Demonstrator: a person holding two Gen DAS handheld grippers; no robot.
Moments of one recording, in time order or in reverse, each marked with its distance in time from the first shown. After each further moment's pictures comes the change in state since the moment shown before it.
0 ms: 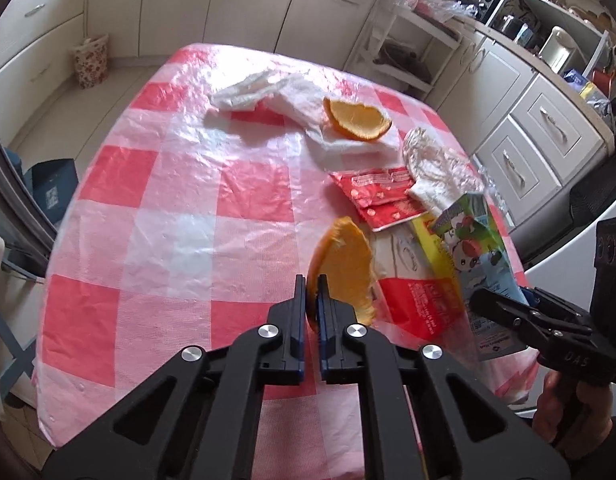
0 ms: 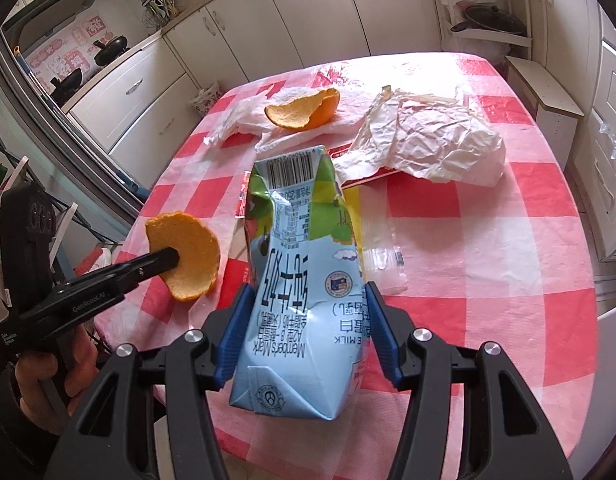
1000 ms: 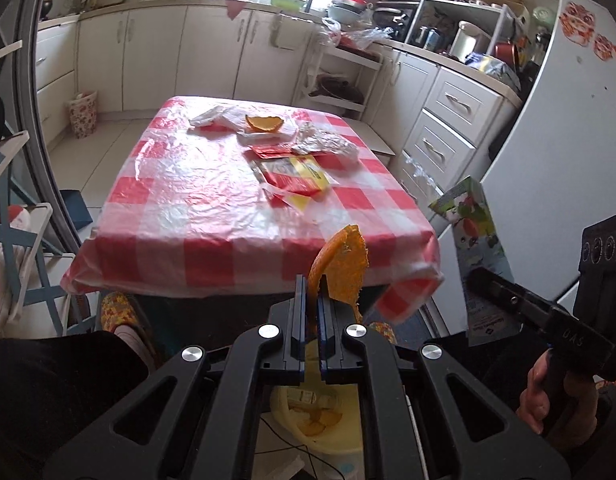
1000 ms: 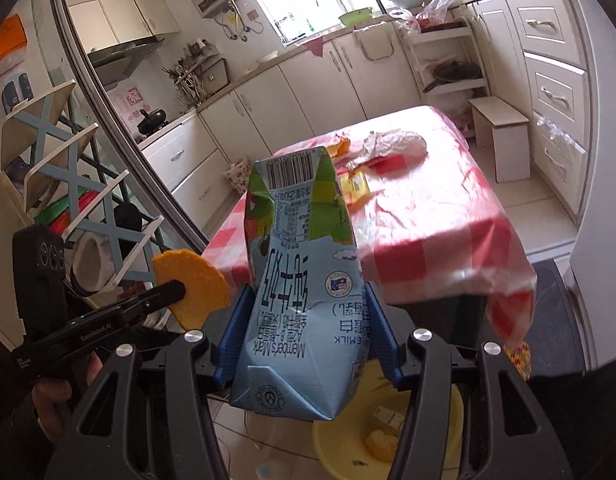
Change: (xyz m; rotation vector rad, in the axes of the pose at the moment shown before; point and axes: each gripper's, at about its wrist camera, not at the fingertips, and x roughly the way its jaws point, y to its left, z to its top) left arm -0.194 -0.071 -0.189 0.156 -0.167 -0.071; right arm -0.171 0.038 -0.187 0.073 -0.319 0.072
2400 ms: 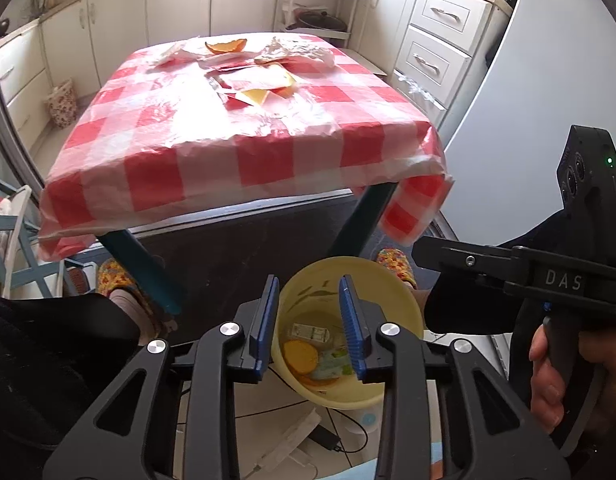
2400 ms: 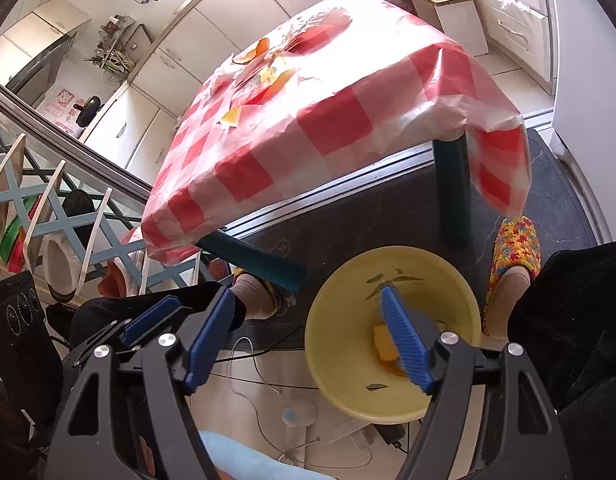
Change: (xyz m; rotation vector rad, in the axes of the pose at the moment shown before) left arm 0.055 -0.042 -0.059 0.135 0.212 0.056; right arm 0.041 -0.045 -0.052 0.275 0.285 -0.072
